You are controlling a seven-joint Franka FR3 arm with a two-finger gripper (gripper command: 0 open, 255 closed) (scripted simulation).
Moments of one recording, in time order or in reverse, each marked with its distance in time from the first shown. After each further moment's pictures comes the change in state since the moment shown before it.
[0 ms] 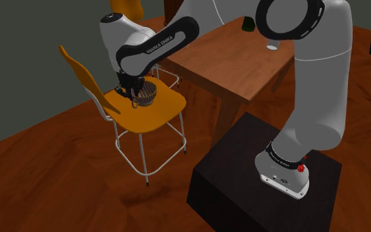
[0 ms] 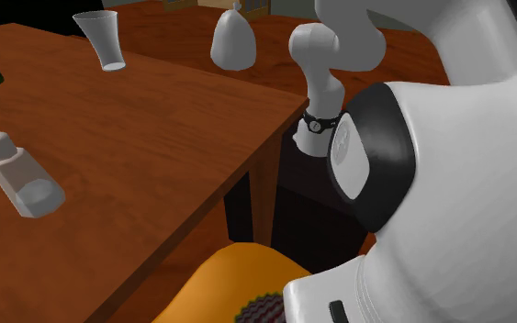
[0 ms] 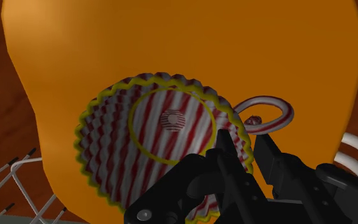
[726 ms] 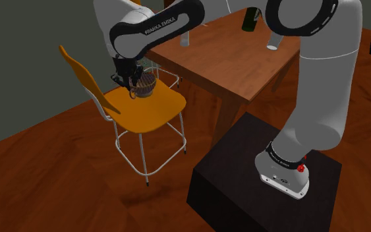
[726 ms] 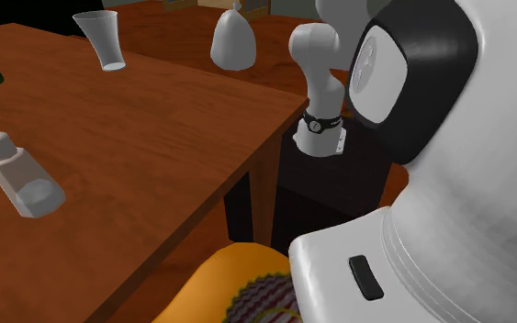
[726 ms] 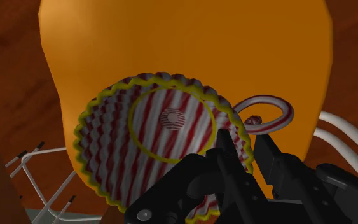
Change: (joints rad) arm -0.007 -0.061 0.016 0.056 0.032 -0.113 -0.030
